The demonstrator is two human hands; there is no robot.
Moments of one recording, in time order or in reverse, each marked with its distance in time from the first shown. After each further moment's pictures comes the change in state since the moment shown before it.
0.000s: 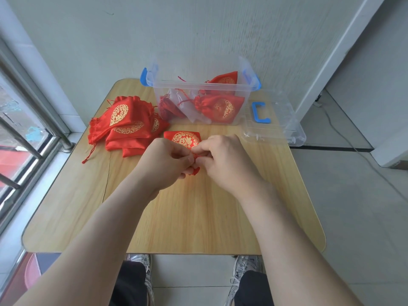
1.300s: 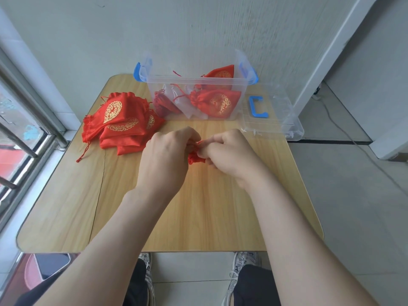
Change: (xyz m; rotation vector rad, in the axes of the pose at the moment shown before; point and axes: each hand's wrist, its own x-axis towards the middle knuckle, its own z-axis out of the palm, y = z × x) left_hand 0.001 0.000 0.020 0.448 0.363 0.588; right_hand 0.004 -0.009 -0.019 0.462 -0.108 0.612
